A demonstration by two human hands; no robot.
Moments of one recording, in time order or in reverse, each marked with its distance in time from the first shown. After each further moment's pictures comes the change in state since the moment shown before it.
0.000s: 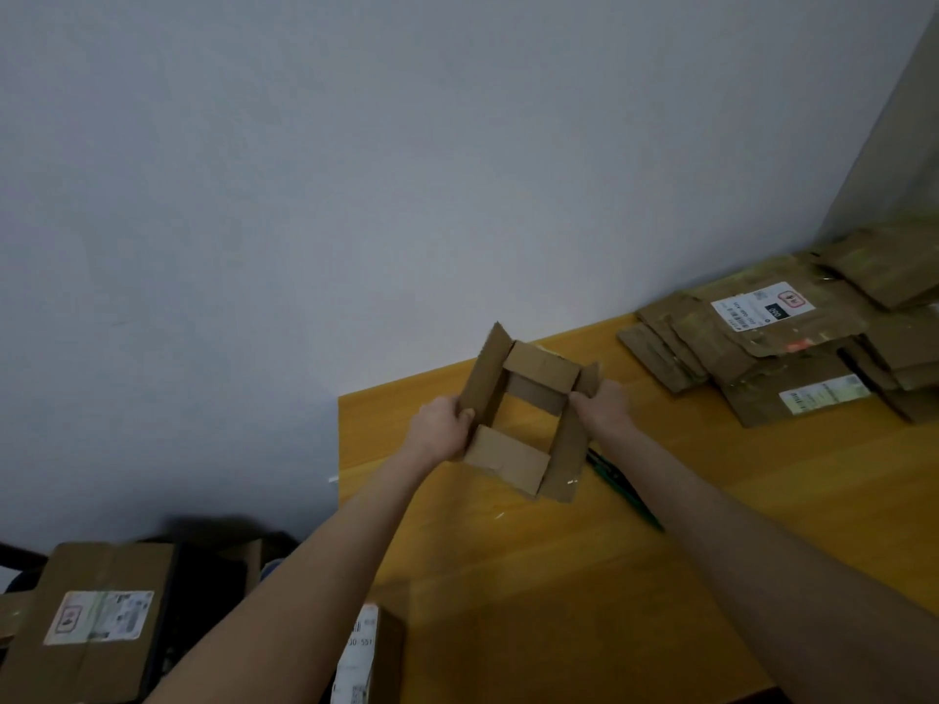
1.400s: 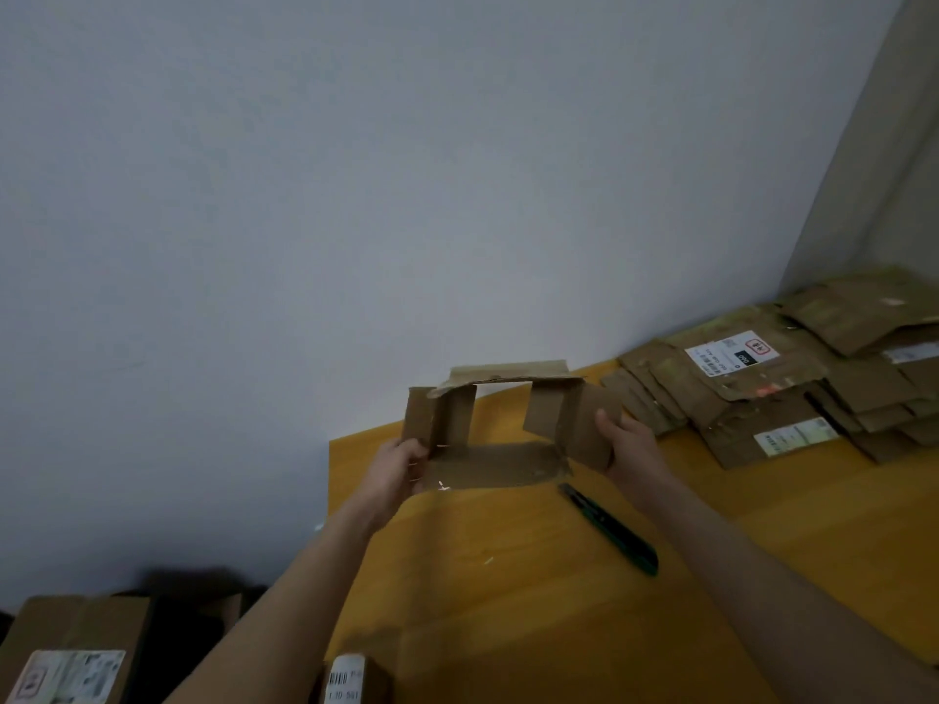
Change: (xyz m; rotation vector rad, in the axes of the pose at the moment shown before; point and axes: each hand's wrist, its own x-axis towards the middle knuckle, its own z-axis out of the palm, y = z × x) left_hand -0.007 -0.035 -0.016 -1.059 -0.102 -0.173; right_hand -0.021 0.006 -0.048 0.627 -0.168 -0.031
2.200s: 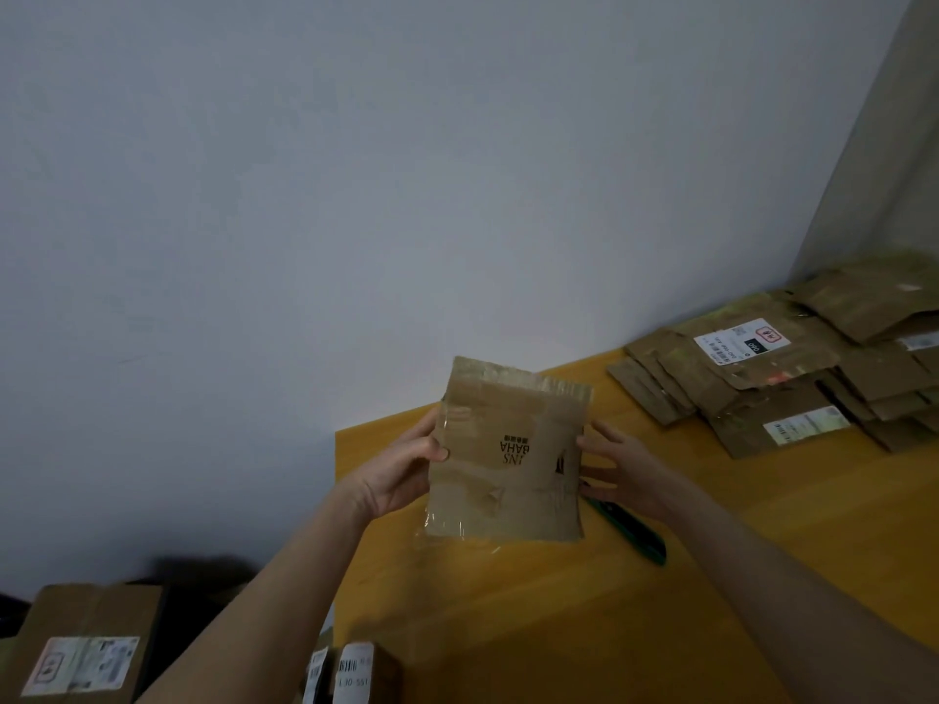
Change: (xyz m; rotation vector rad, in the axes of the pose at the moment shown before) left_hand -0.014 0.018 -0.003 -0.076 -0.626 0.036; right_hand 0.009 0.027 -0.018 -0.100 -0.258 0.278
